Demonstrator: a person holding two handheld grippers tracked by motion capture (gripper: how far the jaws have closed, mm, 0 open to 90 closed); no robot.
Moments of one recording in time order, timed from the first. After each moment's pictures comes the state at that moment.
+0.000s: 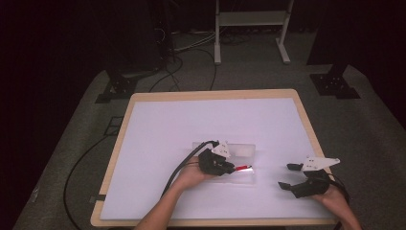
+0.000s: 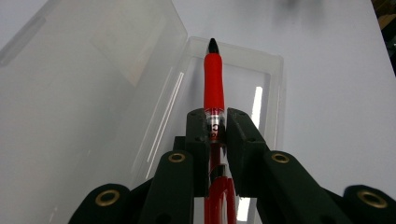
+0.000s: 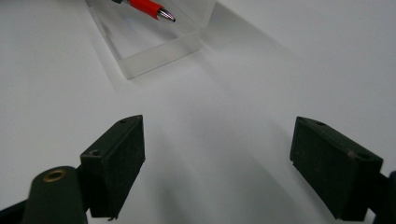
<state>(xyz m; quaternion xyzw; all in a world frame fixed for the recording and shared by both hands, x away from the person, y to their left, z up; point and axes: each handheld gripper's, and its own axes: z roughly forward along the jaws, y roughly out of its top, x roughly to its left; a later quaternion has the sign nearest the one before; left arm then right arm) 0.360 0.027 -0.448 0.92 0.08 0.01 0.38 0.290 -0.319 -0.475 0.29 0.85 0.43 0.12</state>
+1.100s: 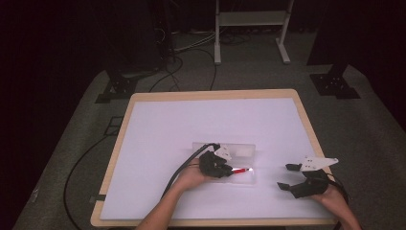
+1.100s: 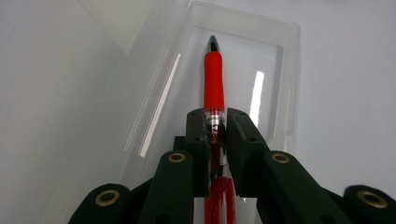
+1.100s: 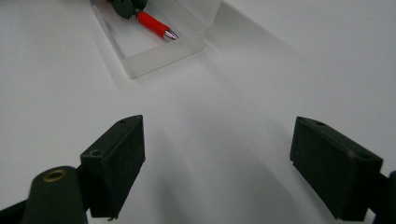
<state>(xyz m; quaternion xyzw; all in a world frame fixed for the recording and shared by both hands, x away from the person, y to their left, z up) 0.361 0.024 -0.460 0.93 0.09 0.01 0.34 0.291 -0.317 -0.475 0.29 0.85 0.43 0.11</state>
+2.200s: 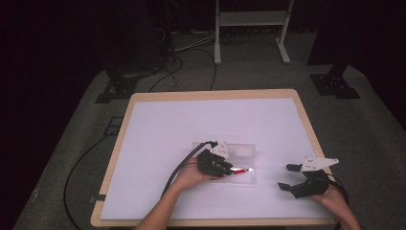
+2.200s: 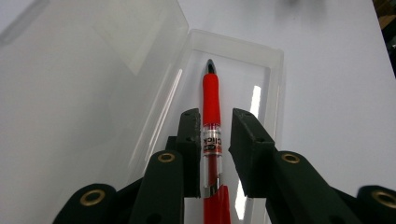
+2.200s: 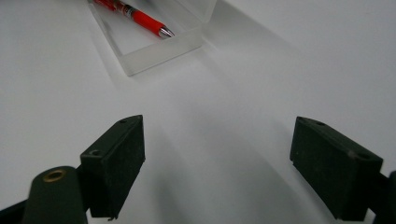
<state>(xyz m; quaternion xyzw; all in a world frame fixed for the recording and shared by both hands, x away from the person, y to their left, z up) 0.360 0.033 -0.446 0.92 0.09 0.01 0.38 0.291 -0.318 -0.477 0.30 0.85 0.43 0.11</state>
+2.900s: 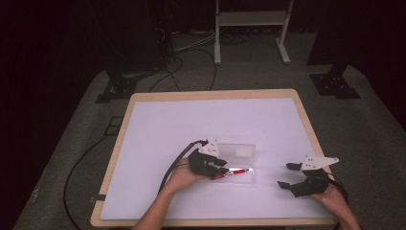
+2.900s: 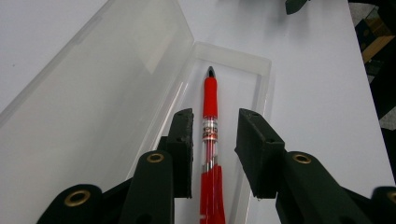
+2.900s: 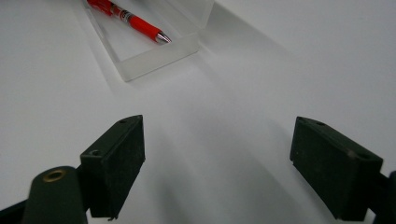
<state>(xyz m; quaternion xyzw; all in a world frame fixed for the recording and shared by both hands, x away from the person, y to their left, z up) 0.350 0.060 -0.433 0.91 0.10 0.02 0.41 0.293 -0.317 -0.474 0.30 0.85 0.43 0.11</state>
